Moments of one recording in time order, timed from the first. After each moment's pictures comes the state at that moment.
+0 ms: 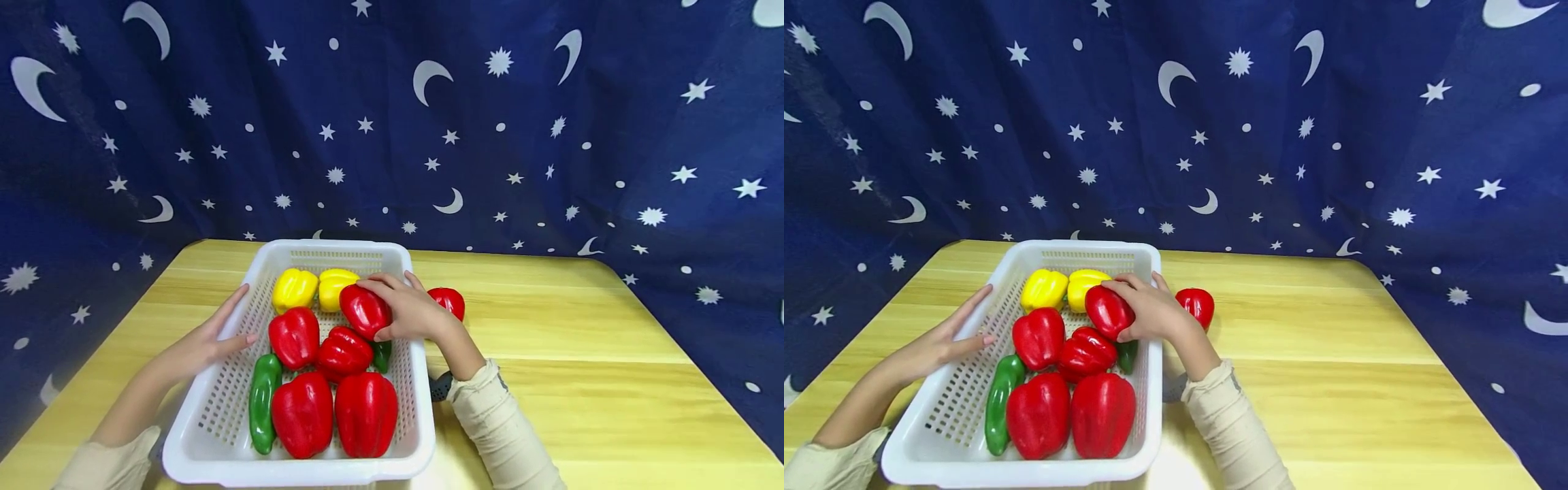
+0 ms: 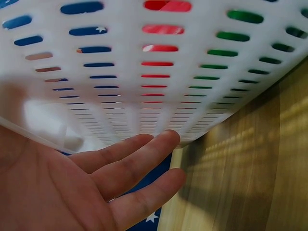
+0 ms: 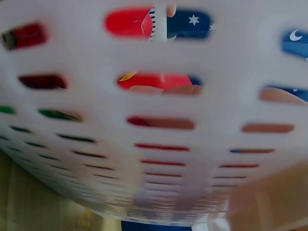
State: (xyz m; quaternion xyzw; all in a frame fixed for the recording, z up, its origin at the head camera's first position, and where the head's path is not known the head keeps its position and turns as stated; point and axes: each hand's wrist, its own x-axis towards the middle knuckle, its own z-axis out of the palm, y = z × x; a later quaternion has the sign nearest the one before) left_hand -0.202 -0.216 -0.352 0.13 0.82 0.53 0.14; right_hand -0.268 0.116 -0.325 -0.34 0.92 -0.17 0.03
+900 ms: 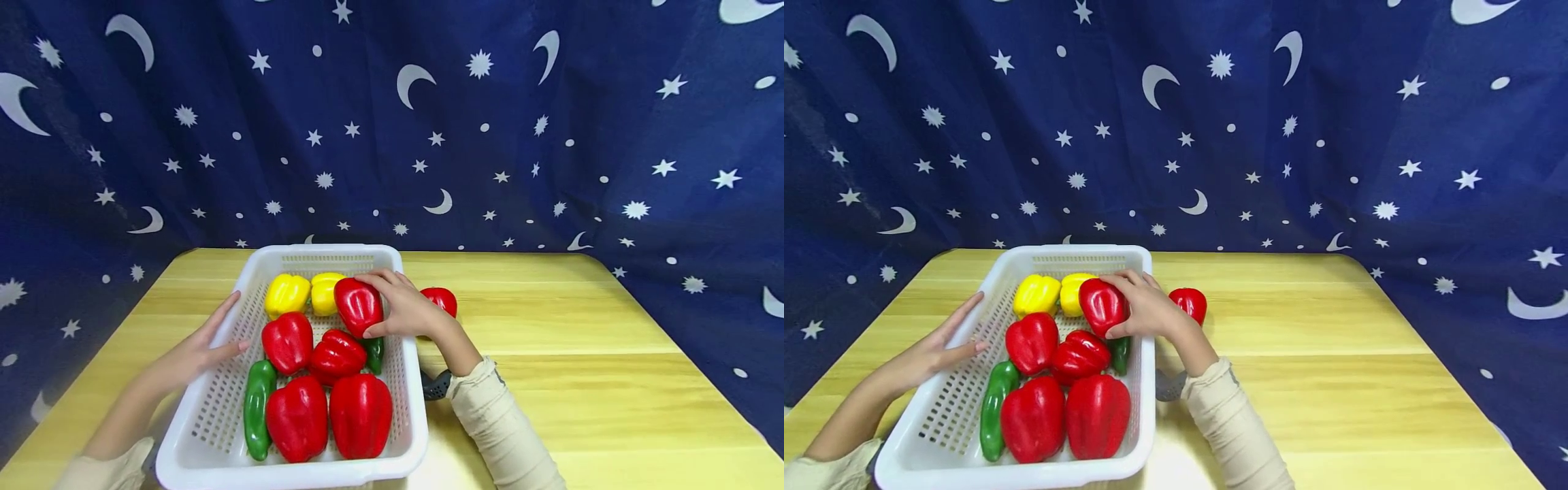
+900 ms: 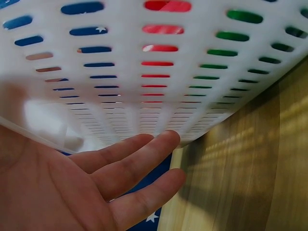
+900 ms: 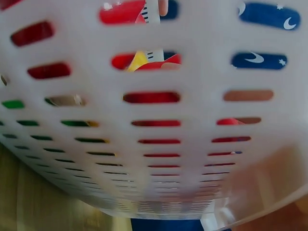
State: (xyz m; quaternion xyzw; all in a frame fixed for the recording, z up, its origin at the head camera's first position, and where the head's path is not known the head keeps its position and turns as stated) left_hand -0.201 -0.216 -0.349 0.12 0.82 0.53 0.15; right_hand -0.268 0.123 -0.326 -0.33 0.91 -0.26 0.01
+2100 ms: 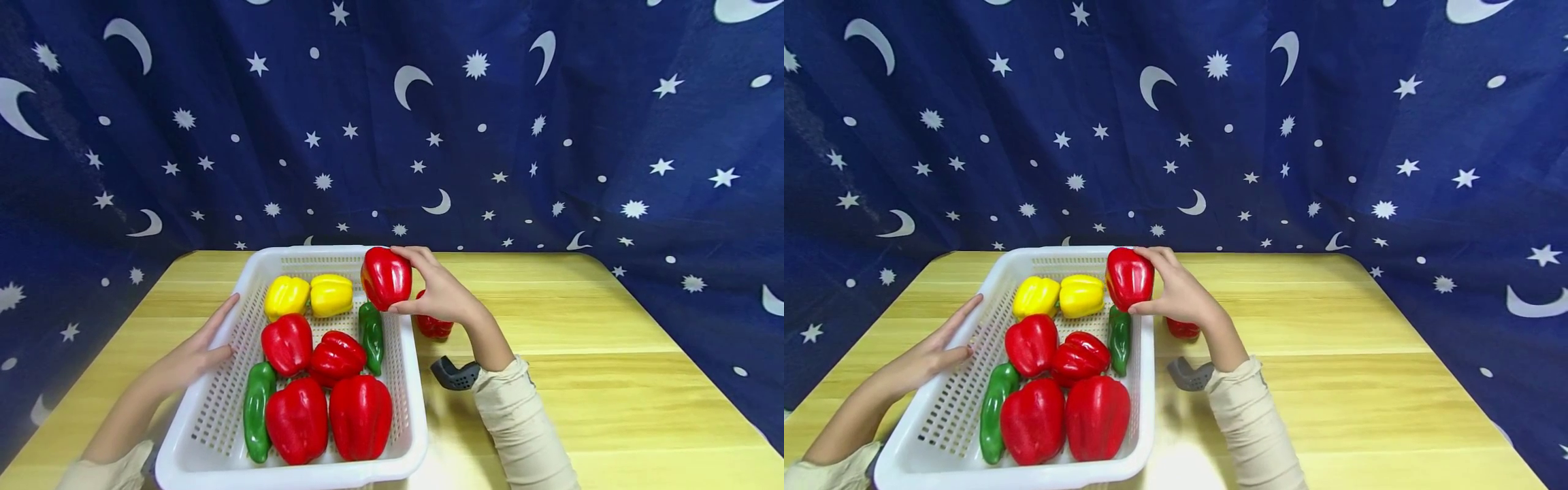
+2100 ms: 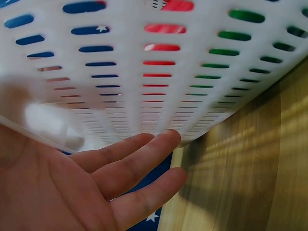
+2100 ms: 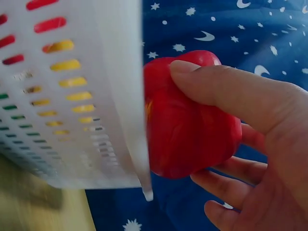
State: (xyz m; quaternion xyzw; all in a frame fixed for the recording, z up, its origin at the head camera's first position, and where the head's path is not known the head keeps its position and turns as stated) left_hand -0.200 -0.218 -0.354 0.17 0.82 0.53 0.14; right_hand -0.271 0.168 -0.302 -0.29 0.89 -0.36 -0.03
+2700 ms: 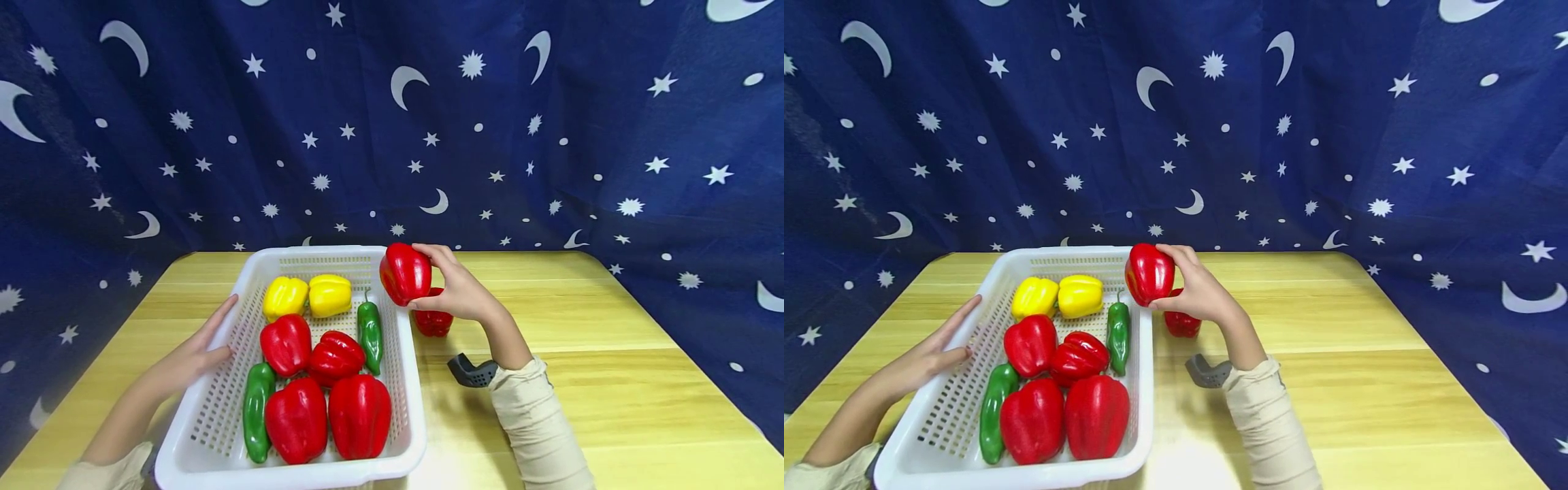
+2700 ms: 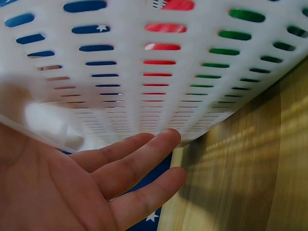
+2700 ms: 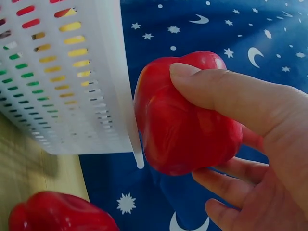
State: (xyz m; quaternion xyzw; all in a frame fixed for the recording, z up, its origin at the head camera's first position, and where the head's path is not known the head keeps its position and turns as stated) left_hand -0.201 -0.217 -0.354 0.16 0.83 0.52 0.14; right_hand -0.271 0.195 -0.303 -0.25 0.89 -0.38 -0.03
